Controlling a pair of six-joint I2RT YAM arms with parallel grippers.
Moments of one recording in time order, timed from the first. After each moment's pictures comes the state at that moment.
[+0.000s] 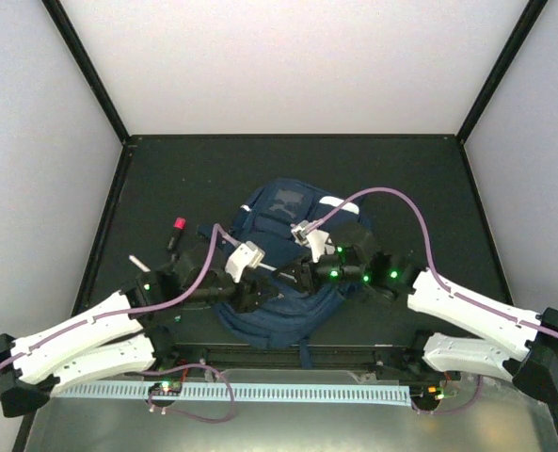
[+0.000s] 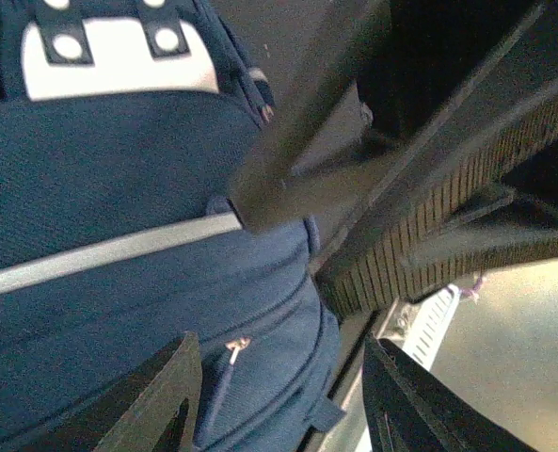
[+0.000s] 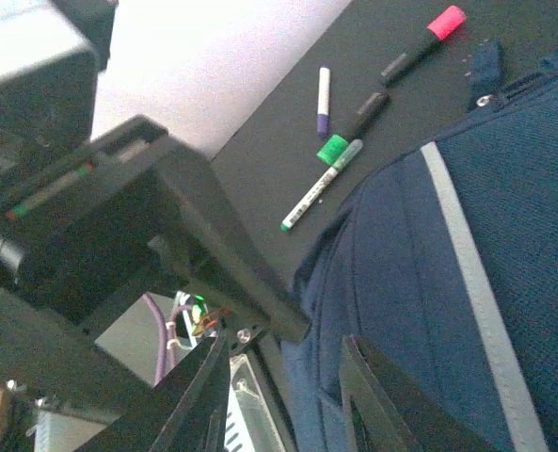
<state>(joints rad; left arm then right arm) -0.99 0.77 0.73 -0.49 0.22 -0.46 0.97 1.07 0.82 -0.21 -0.42 0.54</state>
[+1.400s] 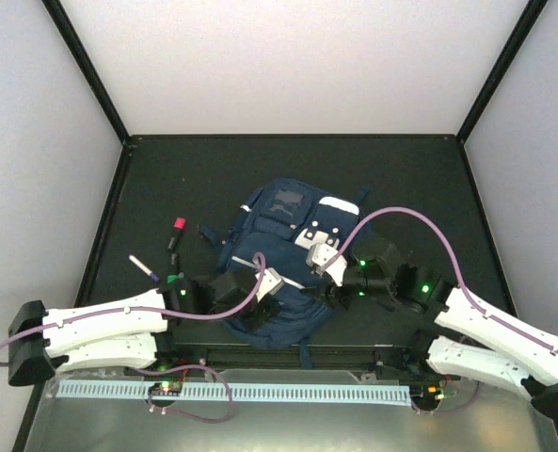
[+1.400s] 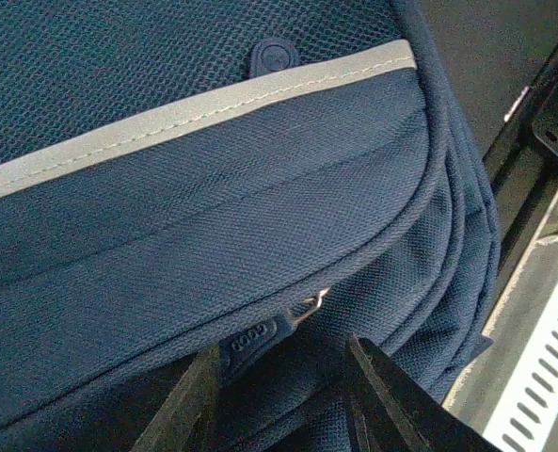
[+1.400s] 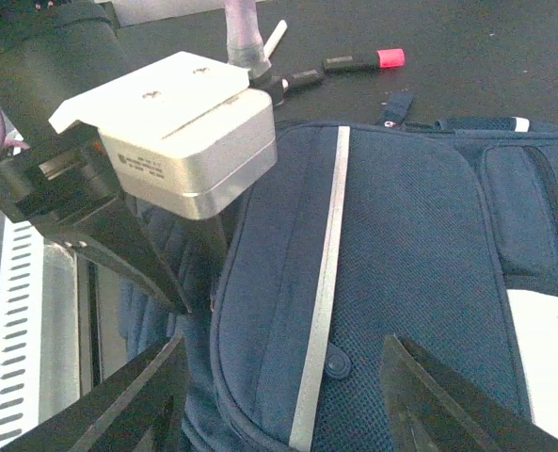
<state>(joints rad) -1.18 0.96 0.65 -0.51 -0.01 -0.38 0.97 0.87 0.80 -0.51 -0.27 -0.16</state>
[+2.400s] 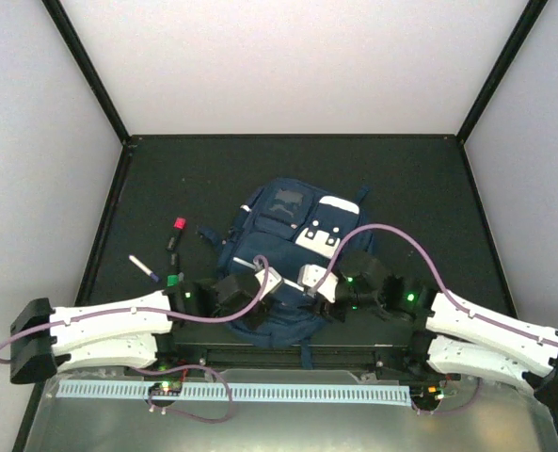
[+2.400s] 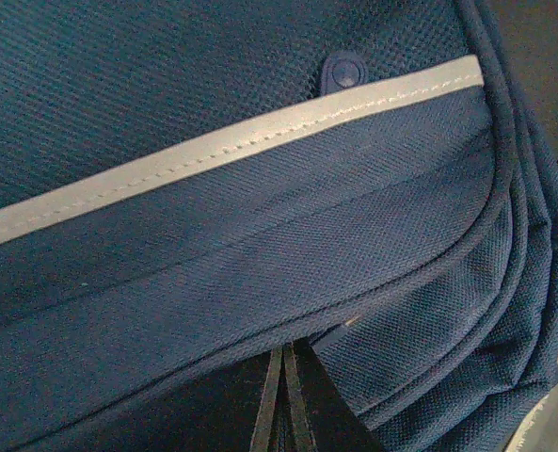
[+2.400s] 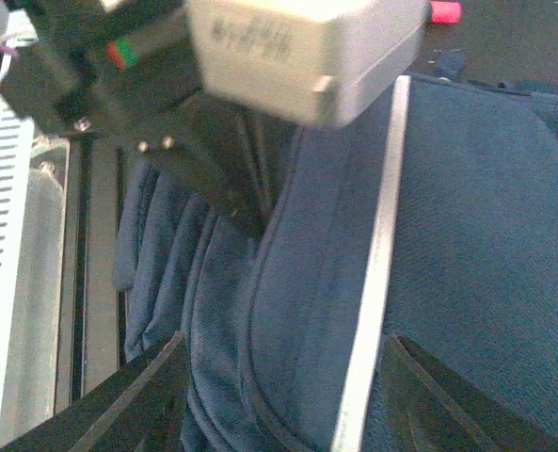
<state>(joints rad) -1.19 1.01 0.60 -0.44 -0.11 -0.38 1.04 0.87 0.66 -0.43 -0.23 -0.24</state>
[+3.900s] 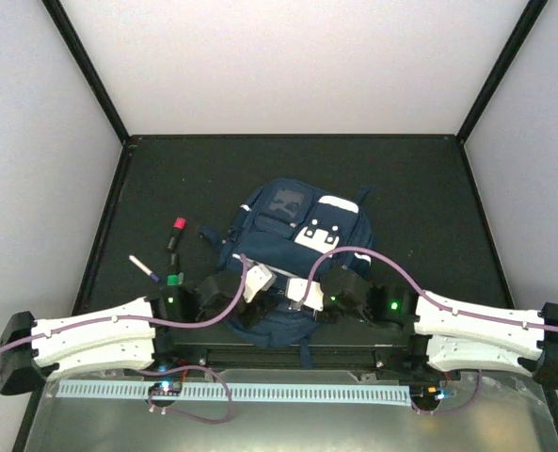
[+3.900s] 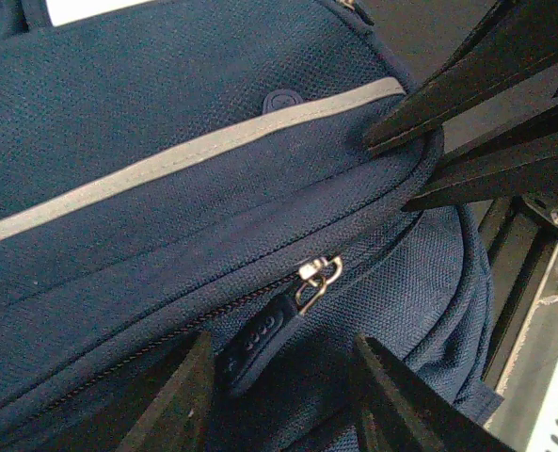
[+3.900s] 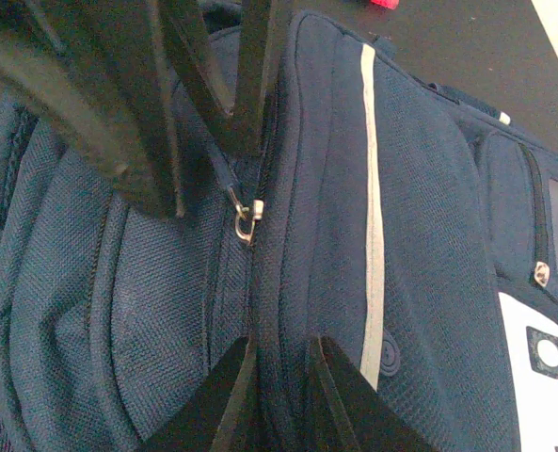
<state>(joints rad) -1.18 0.83 0.54 -0.37 -0.09 -0.37 1.23 0.98 0.66 -0.37 0.17 -0.40</state>
